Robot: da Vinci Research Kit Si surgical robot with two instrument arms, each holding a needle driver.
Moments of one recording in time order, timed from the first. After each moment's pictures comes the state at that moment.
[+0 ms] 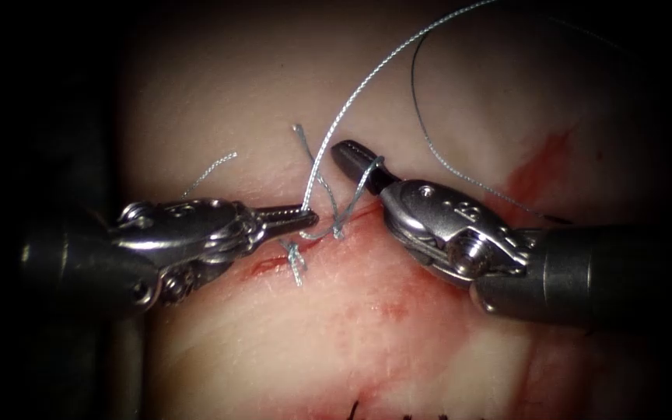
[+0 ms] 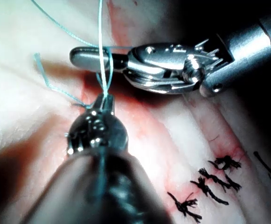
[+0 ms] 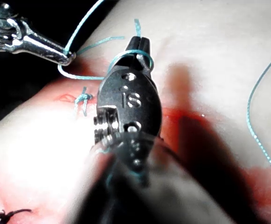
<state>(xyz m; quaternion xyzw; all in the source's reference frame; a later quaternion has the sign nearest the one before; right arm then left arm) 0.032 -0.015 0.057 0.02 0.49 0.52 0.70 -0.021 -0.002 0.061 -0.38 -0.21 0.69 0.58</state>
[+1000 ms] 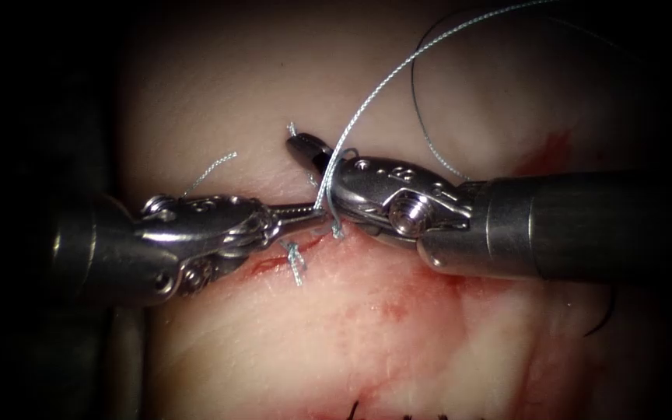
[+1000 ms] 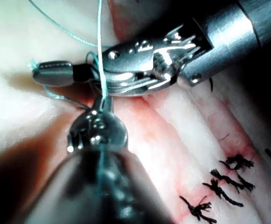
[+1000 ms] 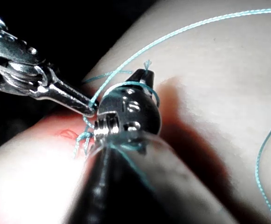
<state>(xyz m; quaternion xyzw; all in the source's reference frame) 0.036 -0.014 0.059 0.06 0.41 0.51 0.76 -0.022 -0.002 0.063 -0.36 -0.22 0.71 0.56</state>
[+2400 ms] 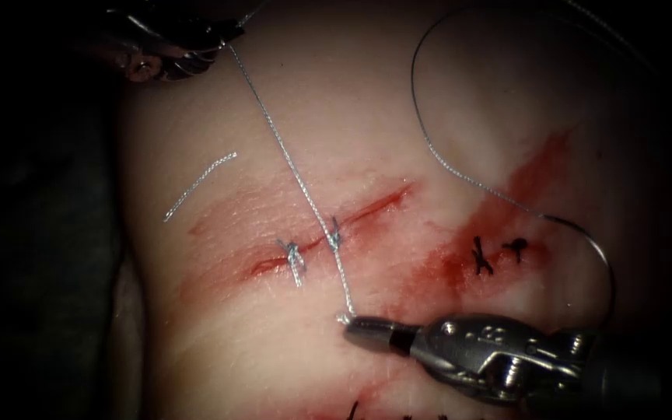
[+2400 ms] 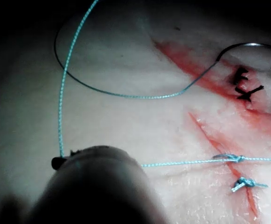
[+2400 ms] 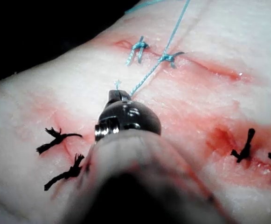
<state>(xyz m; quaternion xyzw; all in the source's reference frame) 0.028 -0.028 0.054 0.26 0.44 0.31 0.80 -0.014 0.014 0.071 -0.10 0.17 0.94 0.28</state>
